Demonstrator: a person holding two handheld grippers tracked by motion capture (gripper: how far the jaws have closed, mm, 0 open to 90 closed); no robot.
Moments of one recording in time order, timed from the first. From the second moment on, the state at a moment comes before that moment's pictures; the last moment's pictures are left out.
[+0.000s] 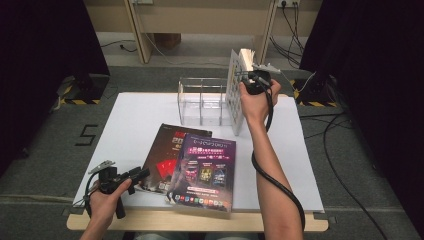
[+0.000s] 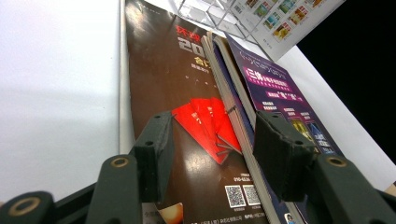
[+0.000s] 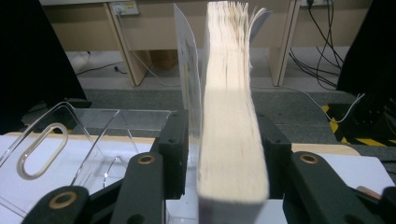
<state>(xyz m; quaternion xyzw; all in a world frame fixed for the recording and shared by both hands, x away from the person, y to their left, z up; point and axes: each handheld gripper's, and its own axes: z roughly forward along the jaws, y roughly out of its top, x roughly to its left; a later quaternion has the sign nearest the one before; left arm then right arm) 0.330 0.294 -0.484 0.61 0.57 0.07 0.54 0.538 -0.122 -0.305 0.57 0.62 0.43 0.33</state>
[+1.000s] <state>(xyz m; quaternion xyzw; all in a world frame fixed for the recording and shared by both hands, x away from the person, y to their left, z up) 0.329 0.289 -0.482 0.62 0.57 0.07 0.54 0.483 -0.143 -0.319 0.57 0.62 0.45 0.28</state>
